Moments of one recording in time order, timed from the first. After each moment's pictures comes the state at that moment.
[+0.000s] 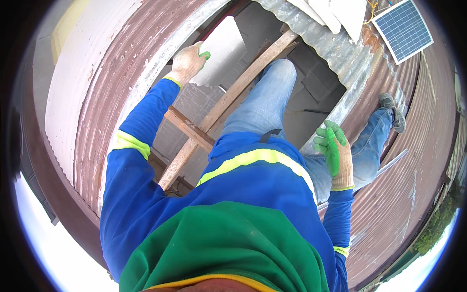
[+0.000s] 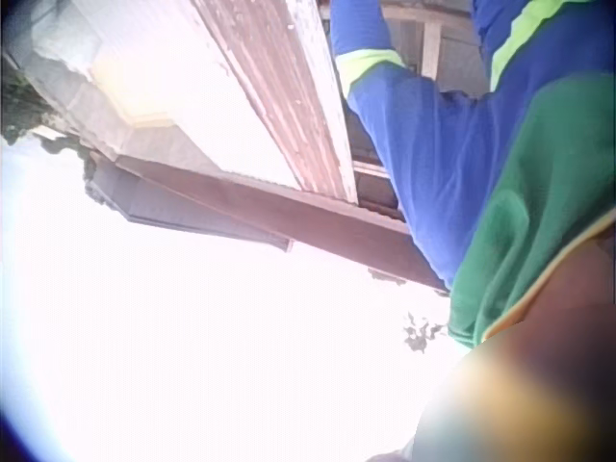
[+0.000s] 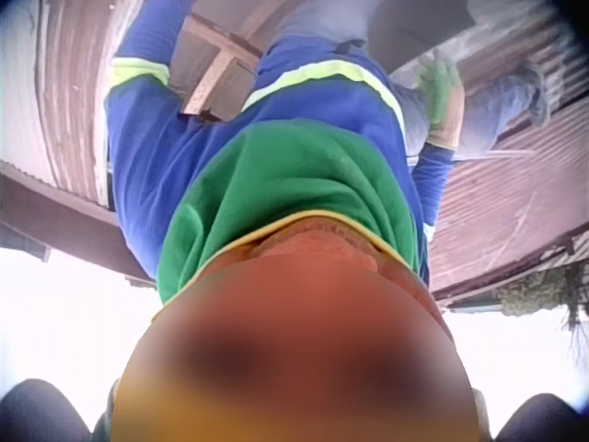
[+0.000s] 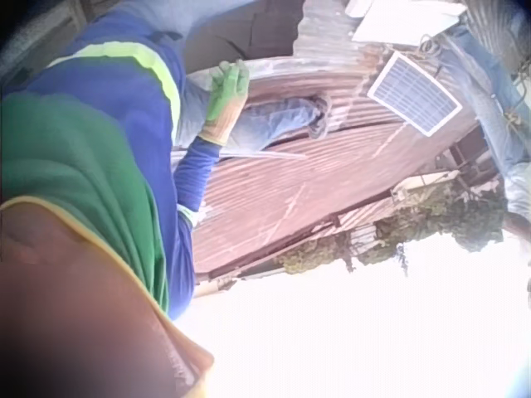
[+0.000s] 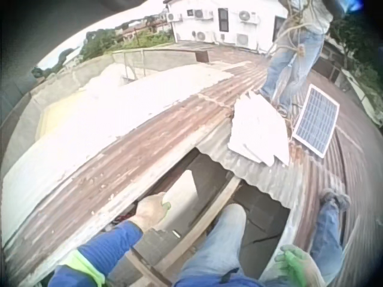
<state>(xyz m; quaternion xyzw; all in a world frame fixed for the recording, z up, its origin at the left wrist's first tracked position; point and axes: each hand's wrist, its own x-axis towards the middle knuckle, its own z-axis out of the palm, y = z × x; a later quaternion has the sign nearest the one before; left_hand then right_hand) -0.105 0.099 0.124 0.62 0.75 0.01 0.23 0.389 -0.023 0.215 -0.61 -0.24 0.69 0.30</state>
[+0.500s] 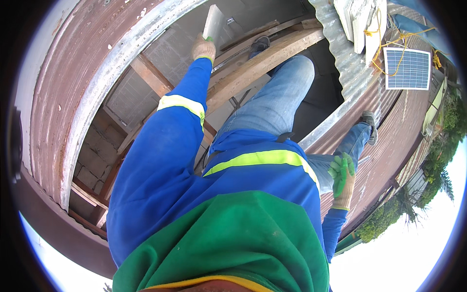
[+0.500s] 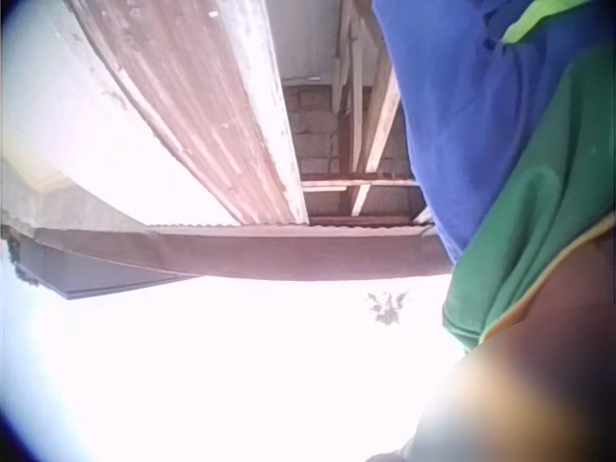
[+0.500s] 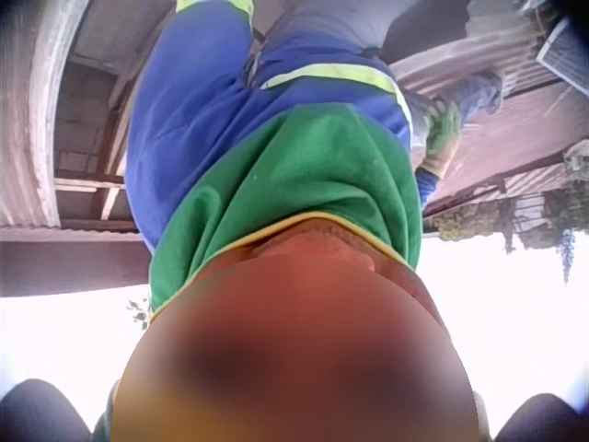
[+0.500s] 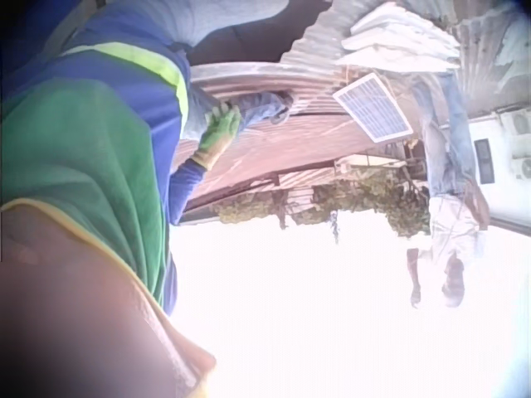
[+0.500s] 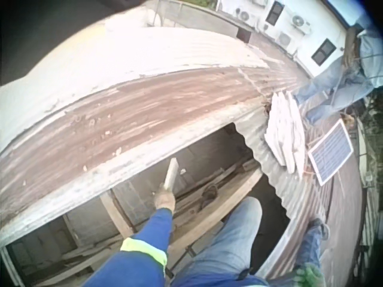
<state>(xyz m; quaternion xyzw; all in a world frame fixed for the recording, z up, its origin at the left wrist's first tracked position) -0.127 0.036 -0.150 0.20 0.91 0.18 0.30 0.396 -0.033 0.257 -0.77 -0.27 0.53 0.21</state>
